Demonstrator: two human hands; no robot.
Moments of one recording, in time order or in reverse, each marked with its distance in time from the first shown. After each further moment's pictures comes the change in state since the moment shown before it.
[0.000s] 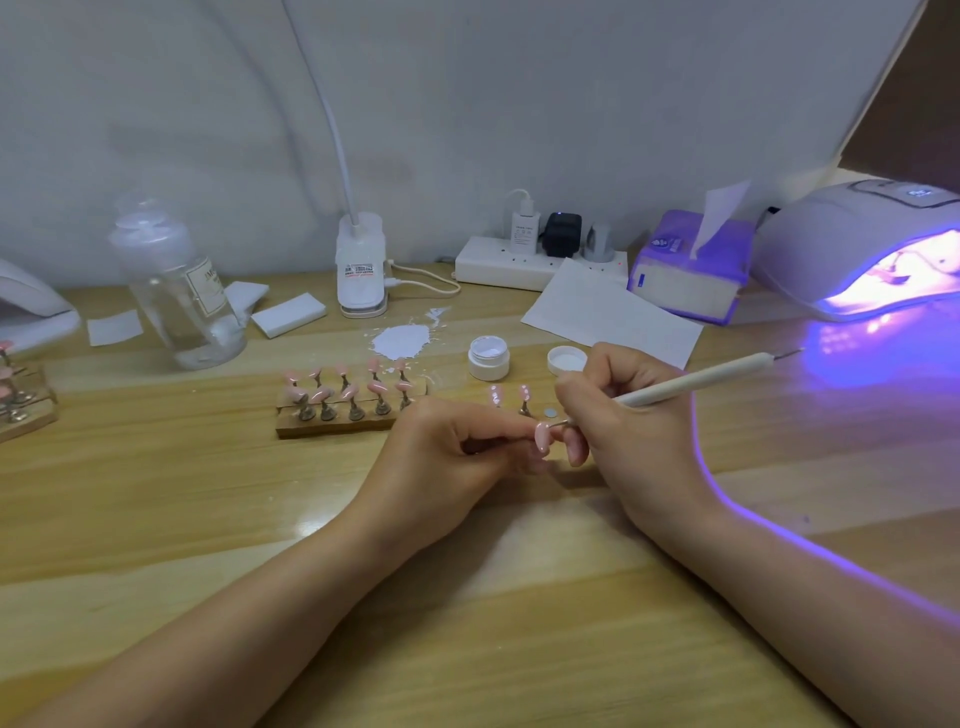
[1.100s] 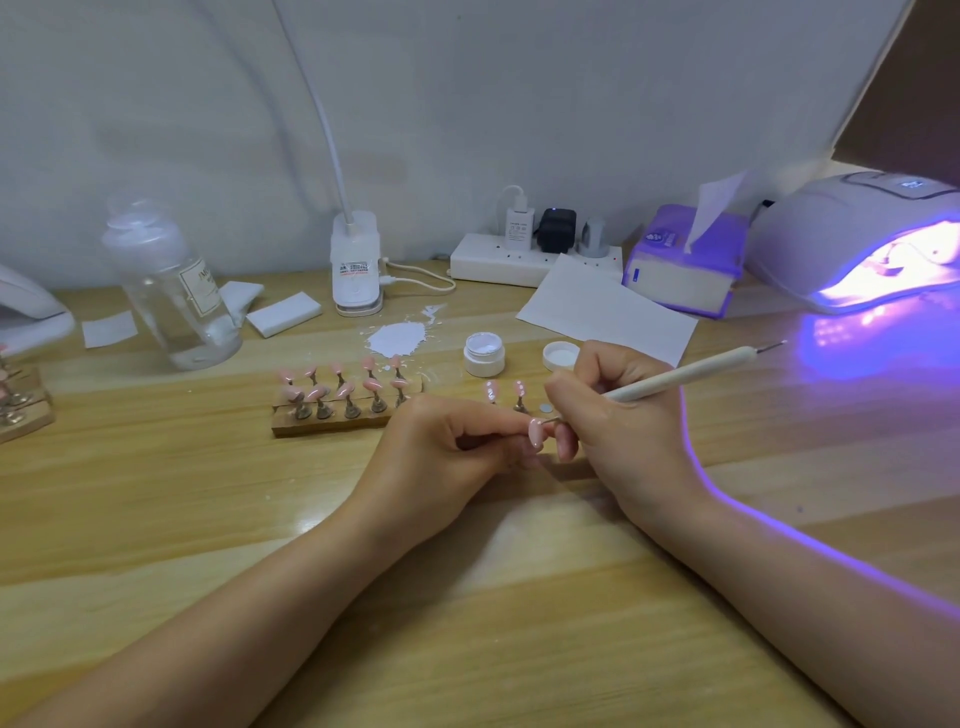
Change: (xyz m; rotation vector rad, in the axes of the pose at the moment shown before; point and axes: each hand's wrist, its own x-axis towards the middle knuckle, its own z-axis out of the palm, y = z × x) left_hand -0.001 0.001 0.000 0.021 -0.019 -0.067; right_hand 0.000 0.001 0.000 -0.014 -0.012 0.015
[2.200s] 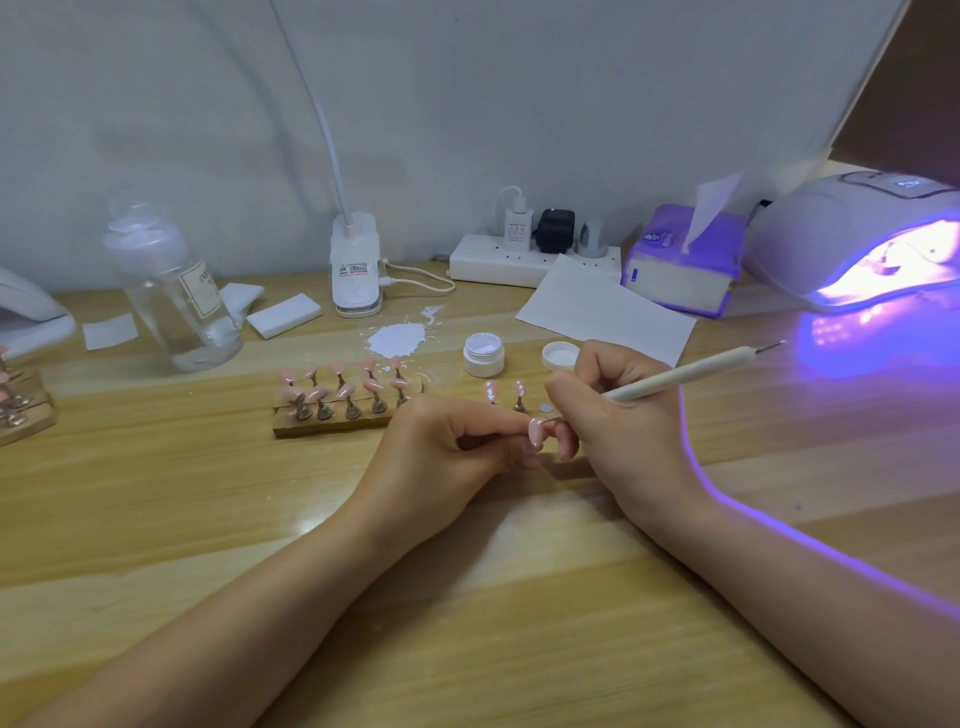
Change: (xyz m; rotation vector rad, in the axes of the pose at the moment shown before) left_hand 0.000 0.001 0.000 0.049 0.025 0.031; right_hand -0.001 -0.002 0.001 0.021 0.010 0.010
